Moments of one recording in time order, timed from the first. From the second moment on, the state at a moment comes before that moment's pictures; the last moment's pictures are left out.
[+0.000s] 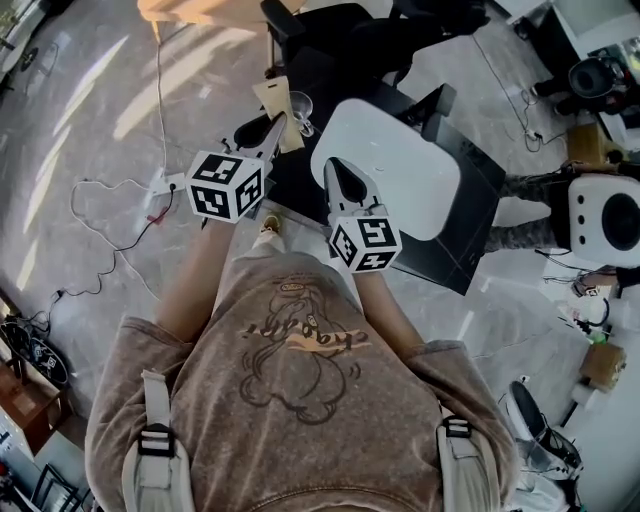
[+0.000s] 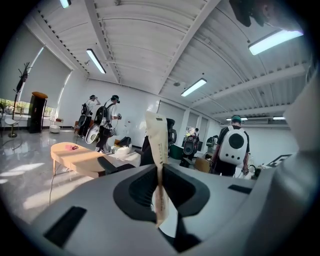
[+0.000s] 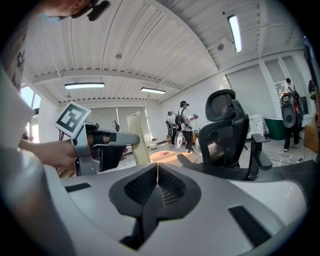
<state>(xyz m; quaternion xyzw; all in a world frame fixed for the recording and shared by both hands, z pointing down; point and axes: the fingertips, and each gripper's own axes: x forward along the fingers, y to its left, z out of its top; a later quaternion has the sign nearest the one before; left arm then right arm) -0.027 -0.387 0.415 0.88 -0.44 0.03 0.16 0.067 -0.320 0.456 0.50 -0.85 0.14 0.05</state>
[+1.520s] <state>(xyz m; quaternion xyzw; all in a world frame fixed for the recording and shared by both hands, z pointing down) -0.026 -0.164 0.422 0.87 -0.46 0.06 0.14 0.080 -0.151 0.445 0.50 -0.85 0.15 0.03</state>
